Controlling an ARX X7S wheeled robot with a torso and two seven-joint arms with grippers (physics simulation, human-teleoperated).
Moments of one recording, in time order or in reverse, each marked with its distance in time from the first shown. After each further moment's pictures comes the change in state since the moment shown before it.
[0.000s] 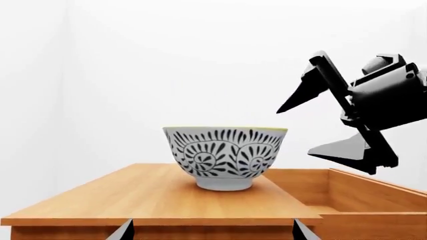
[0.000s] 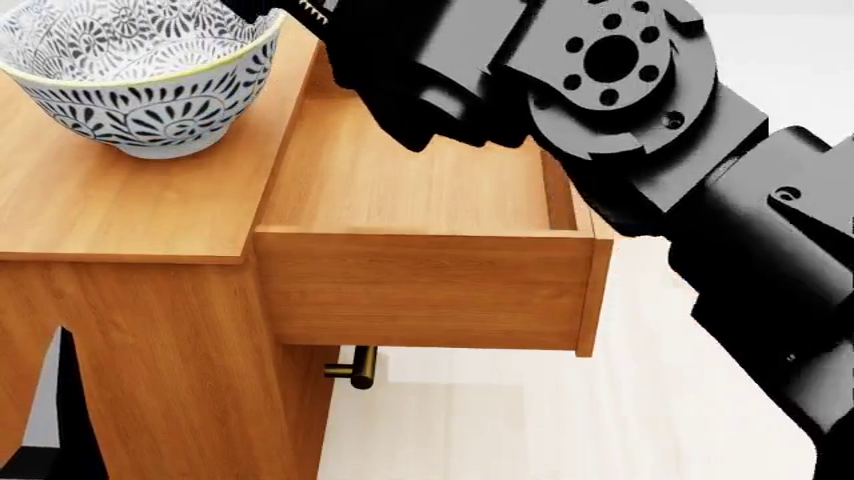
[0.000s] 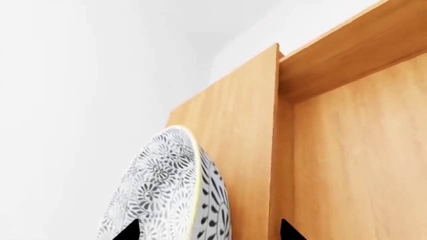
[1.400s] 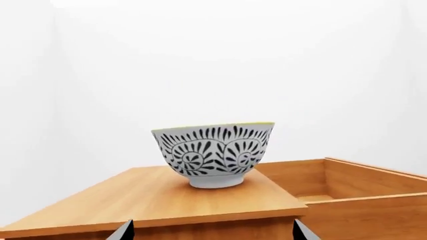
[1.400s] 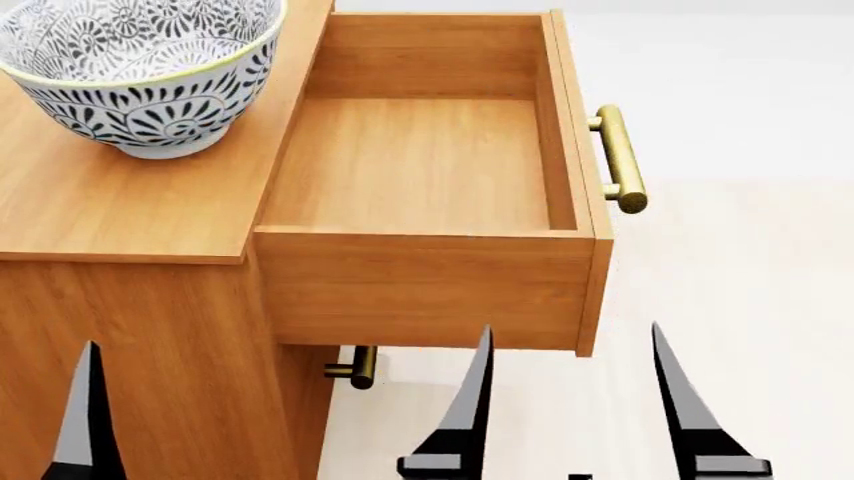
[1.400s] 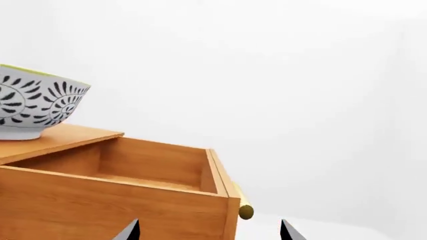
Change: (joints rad) left arm -0.025 -0.022 0.079 0.043 0.074 -0.079 -0.037; right arm -0.741 0.628 -0.112 -1.333 -2.045 -0.315 1.108
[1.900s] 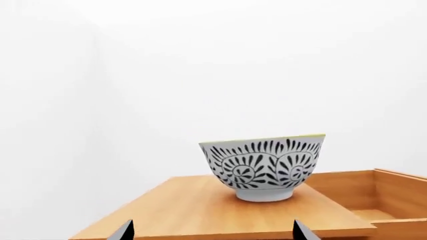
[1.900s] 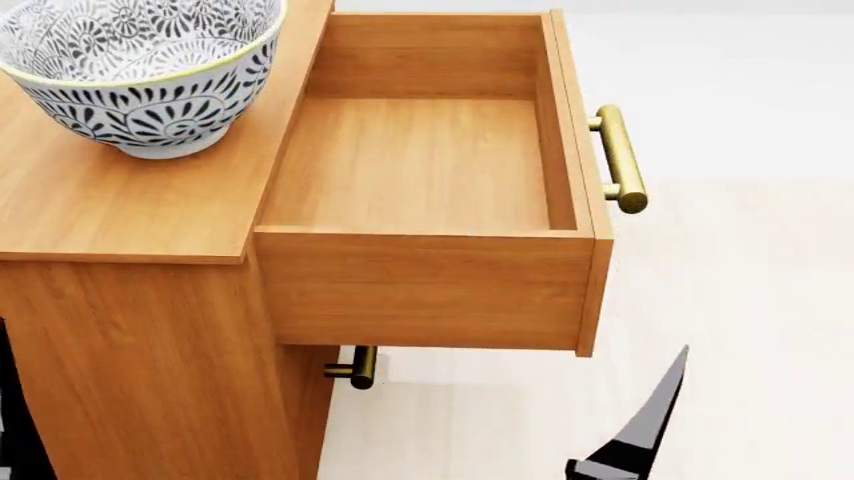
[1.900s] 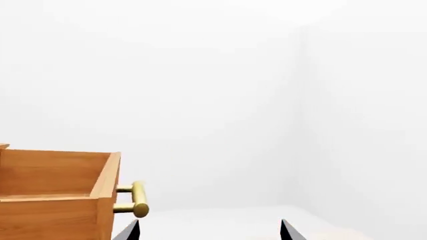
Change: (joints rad) left arm 0.035 -0.057 -0.137 0.005 -0.043 0.019 -0.041; right arm -0.468 0.183 0.511 -0.120 -0.093 0.096 0.039
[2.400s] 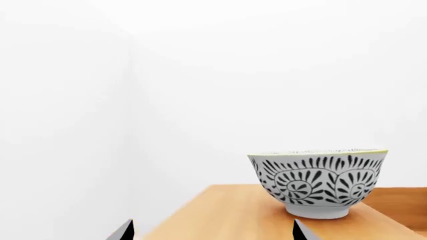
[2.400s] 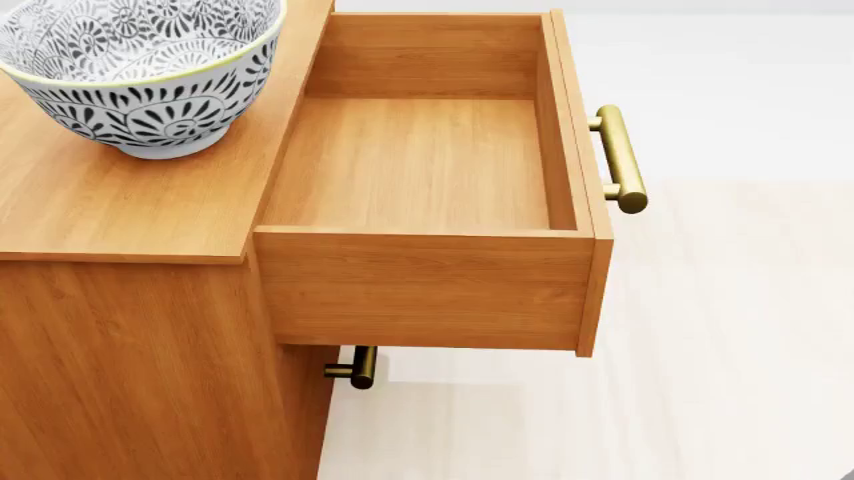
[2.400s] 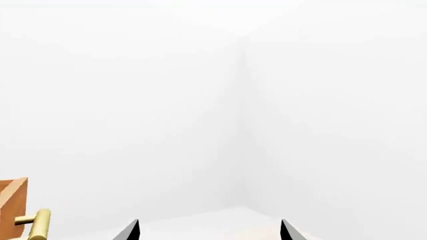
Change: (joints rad) left arm 0.064 -0.053 -0.178 0.010 -0.085 0.026 -0.040; right arm -0.743 0.149 0.769 -0.131 -0.045 -0.053 0.003
